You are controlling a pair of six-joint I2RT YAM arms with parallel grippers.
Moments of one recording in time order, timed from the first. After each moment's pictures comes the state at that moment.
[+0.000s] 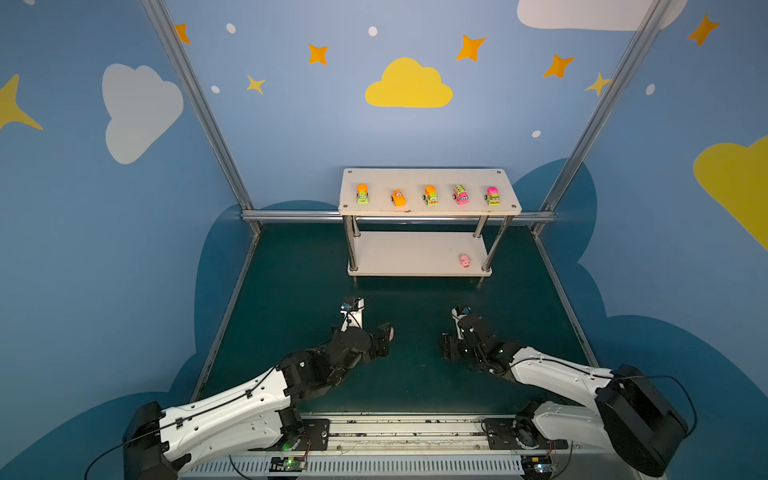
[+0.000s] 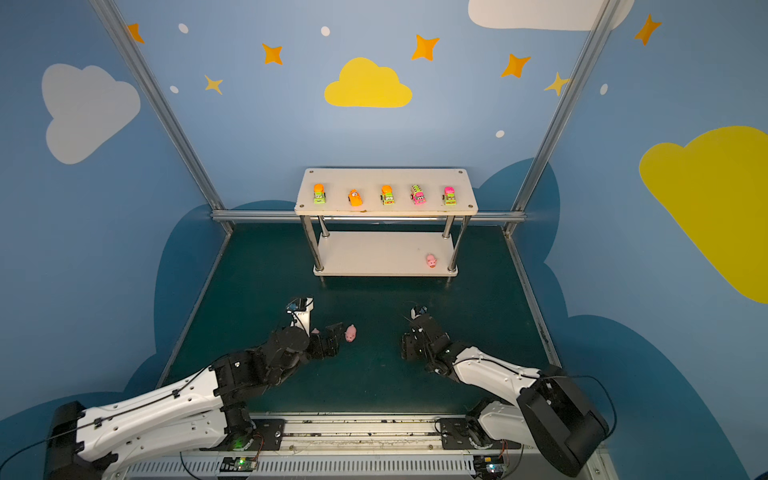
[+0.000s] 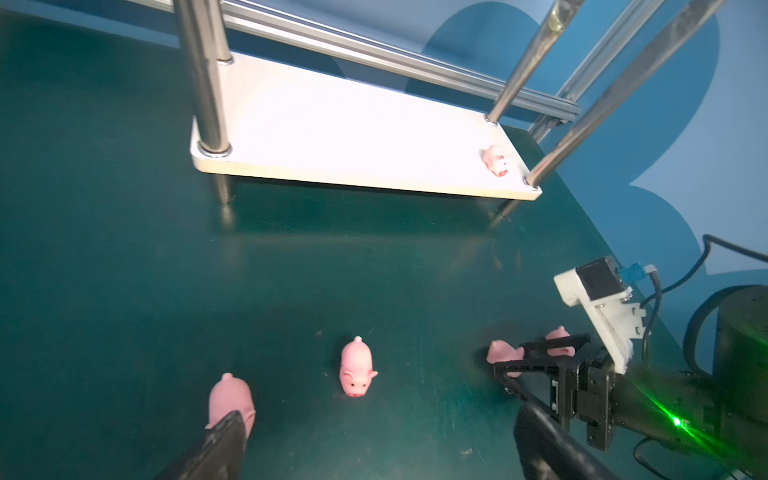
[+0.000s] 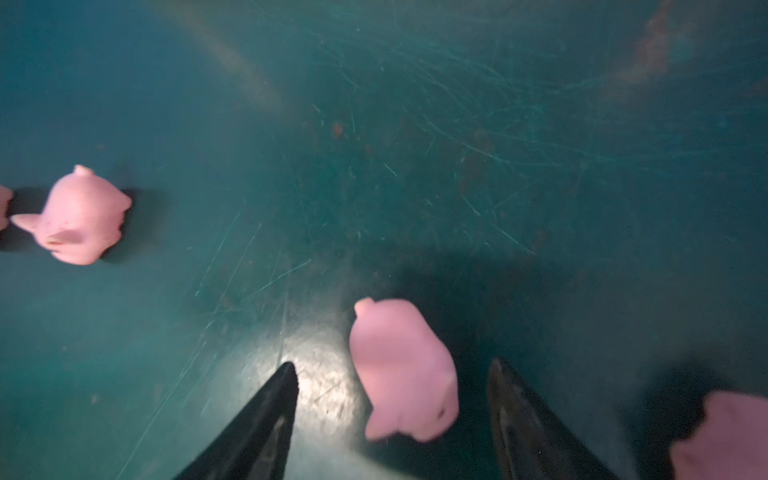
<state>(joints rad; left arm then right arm) -1.01 0.86 0.61 -0.32 -0.51 -0.72 0.71 1.27 0.44 -0.08 0.08 0.49</state>
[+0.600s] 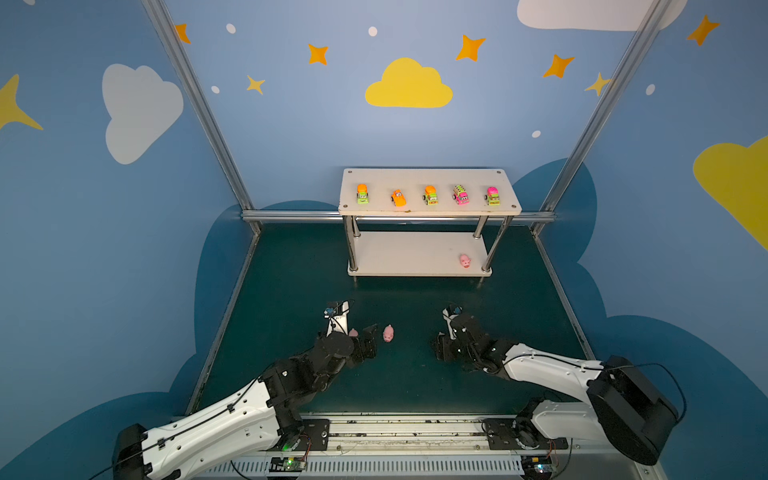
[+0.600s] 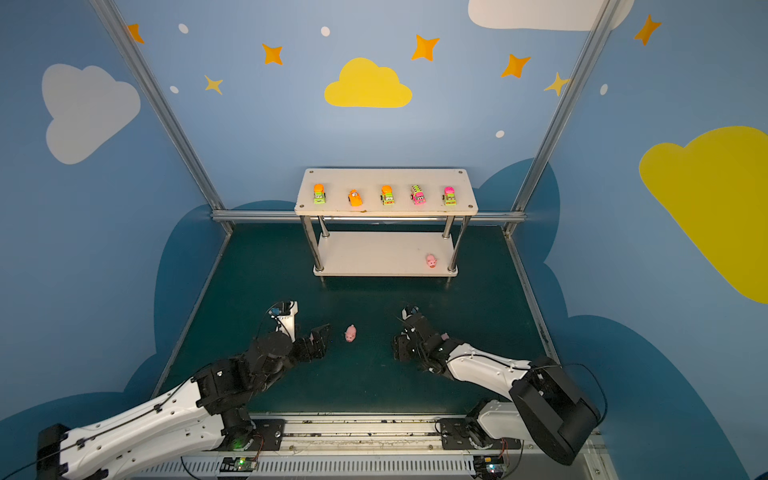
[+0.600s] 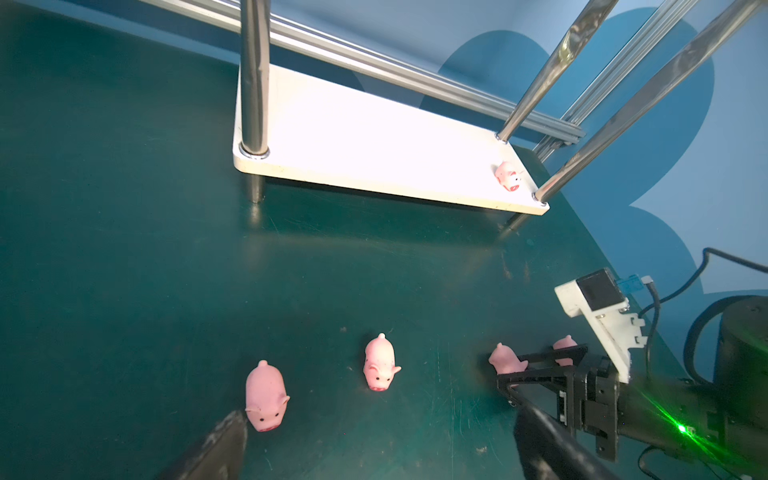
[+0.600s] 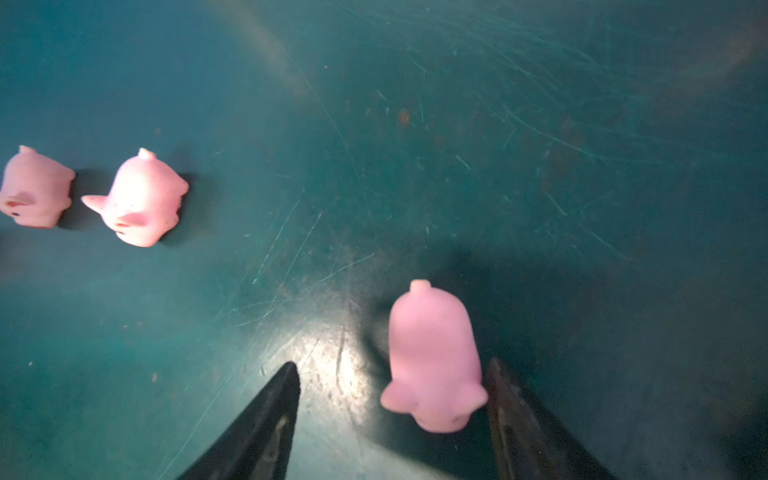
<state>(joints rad) -0.99 0.69 0.52 -0.37 -0.50 -0.72 0.78 1.28 0.46 -0.09 0.07 0.53</state>
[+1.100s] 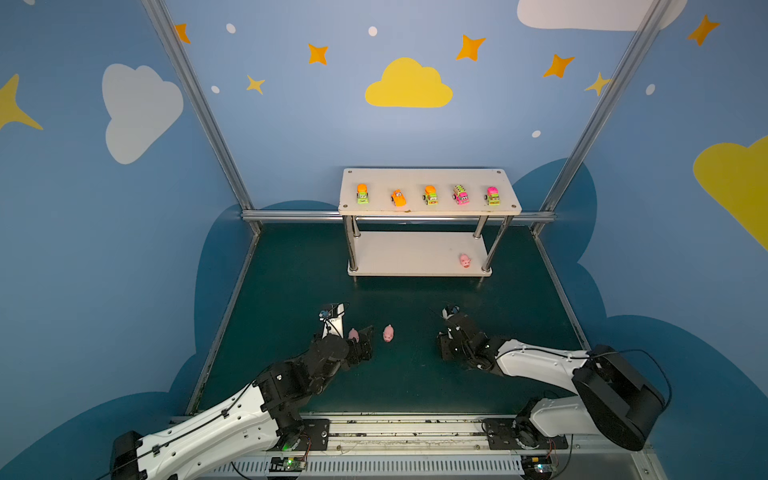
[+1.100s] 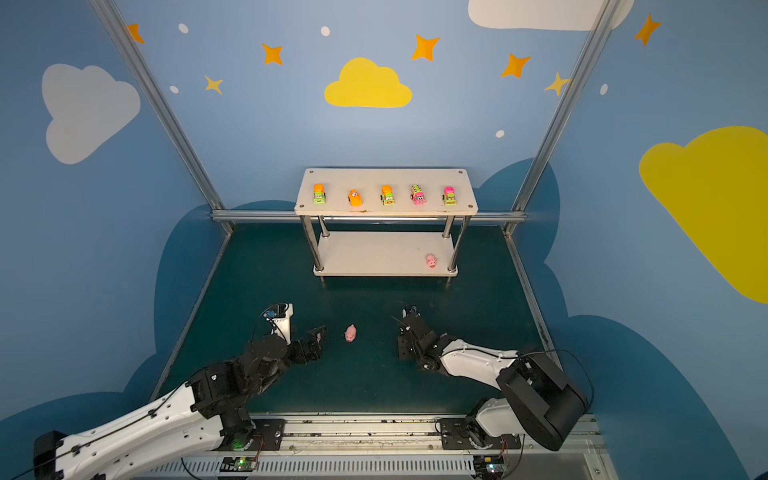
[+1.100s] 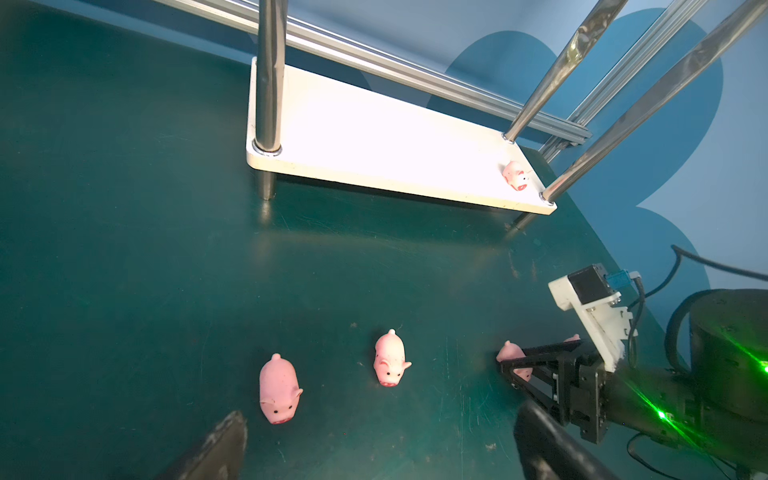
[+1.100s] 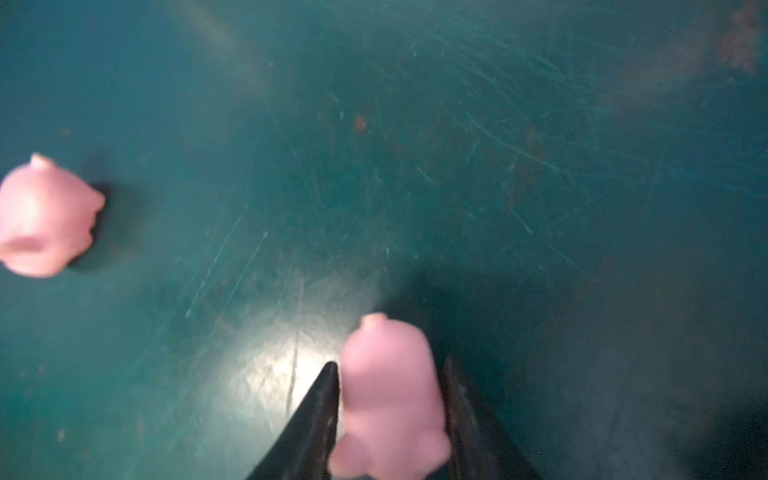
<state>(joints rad) -0.98 0.66 0.51 -0.39 -0.50 -0.72 0.79 1.40 0.51 -0.07 0.15 0.51</state>
